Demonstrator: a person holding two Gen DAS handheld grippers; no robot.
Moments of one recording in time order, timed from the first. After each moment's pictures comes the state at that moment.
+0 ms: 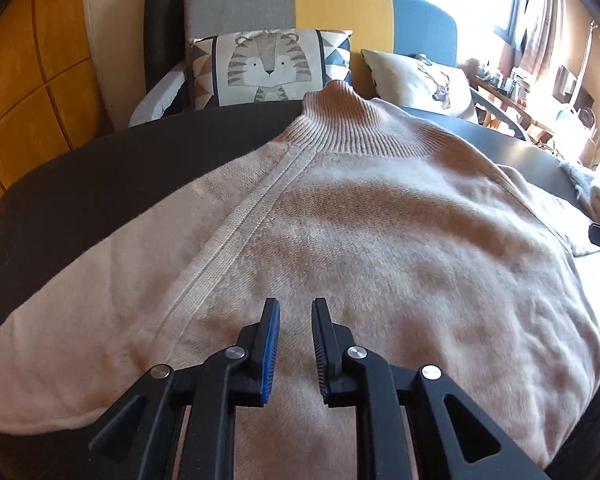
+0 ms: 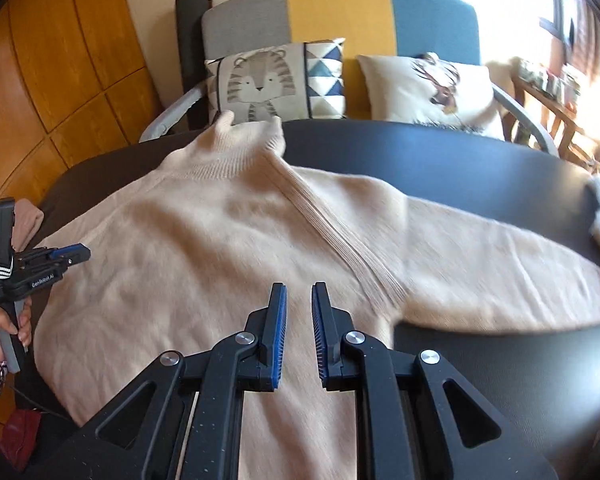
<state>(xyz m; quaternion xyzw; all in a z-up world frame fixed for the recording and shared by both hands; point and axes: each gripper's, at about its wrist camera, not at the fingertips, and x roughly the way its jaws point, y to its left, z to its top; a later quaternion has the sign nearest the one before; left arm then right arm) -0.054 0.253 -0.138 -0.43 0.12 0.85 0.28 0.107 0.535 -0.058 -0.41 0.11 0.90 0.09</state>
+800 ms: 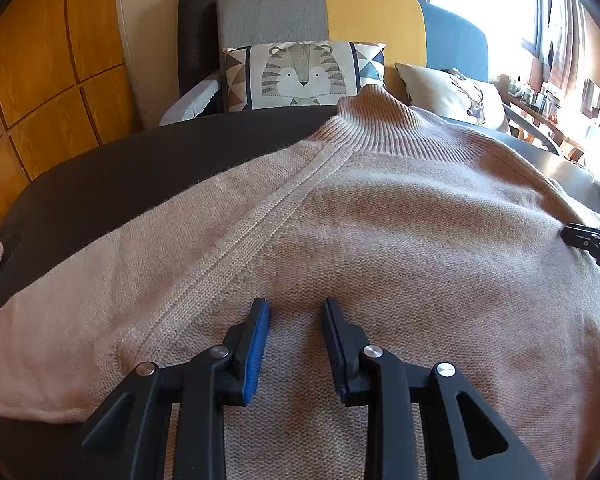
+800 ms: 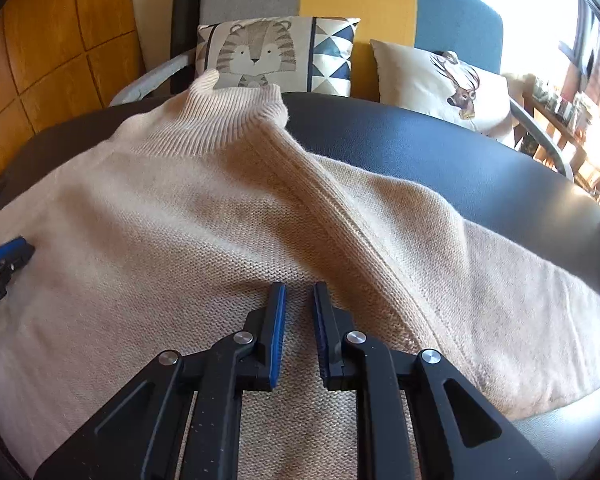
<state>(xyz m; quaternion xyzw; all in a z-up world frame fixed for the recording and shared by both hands) -0.052 0.256 -0.160 -0.40 0.11 0.88 0.22 0.034 0.532 -0.117 -0.44 0.04 0.89 0.12</state>
